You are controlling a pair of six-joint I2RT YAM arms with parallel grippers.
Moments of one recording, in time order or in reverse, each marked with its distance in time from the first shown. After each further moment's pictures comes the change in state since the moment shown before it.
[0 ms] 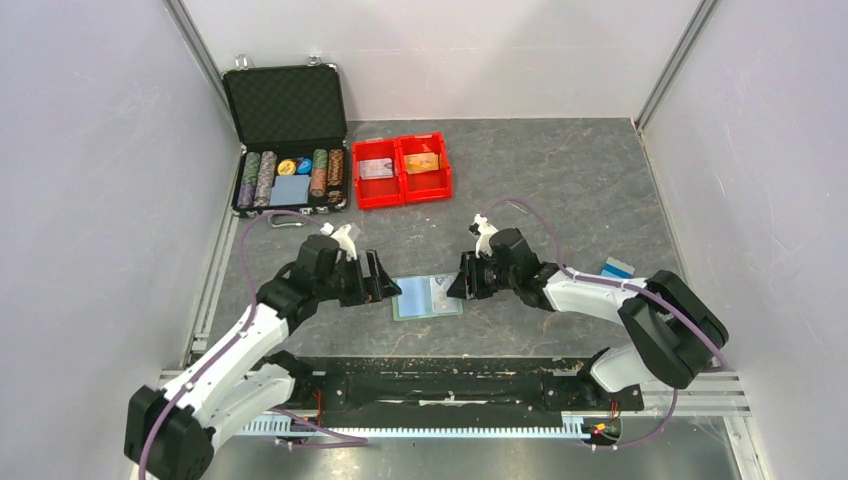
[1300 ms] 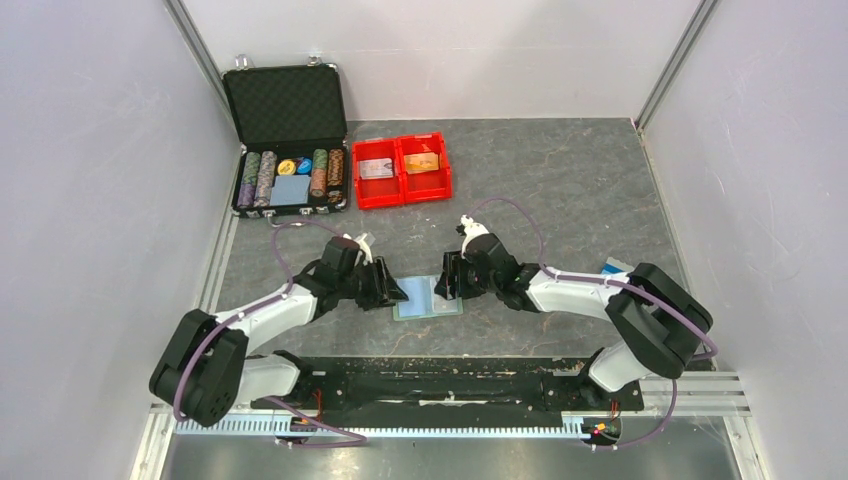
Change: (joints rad) left arm 0.000 0.395 -0.123 0.396 0.120 -0.123; right arm 0.135 0.071 0.081 -0.010 0.277 0.060
